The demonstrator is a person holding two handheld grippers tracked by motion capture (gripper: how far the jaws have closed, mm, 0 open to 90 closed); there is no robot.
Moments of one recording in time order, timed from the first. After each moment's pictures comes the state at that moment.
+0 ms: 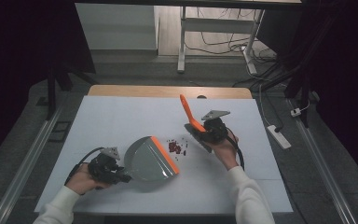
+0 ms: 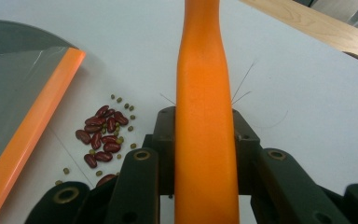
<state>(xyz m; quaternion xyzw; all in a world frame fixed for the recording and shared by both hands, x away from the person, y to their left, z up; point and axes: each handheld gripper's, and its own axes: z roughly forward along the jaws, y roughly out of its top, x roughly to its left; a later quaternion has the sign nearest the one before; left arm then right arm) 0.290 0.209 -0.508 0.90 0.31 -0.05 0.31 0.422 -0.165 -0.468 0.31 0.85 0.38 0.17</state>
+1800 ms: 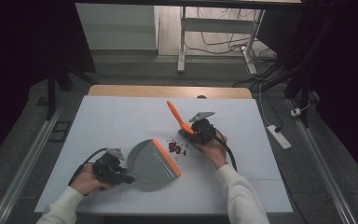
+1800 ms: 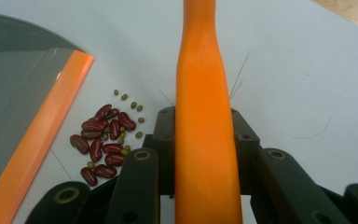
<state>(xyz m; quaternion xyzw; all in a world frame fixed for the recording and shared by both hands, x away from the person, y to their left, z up) 0.295 0.199 -0.516 0.90 0.31 -0.07 0.30 0.431 -0.132 -0.490 0.30 0.88 0.34 0.16</state>
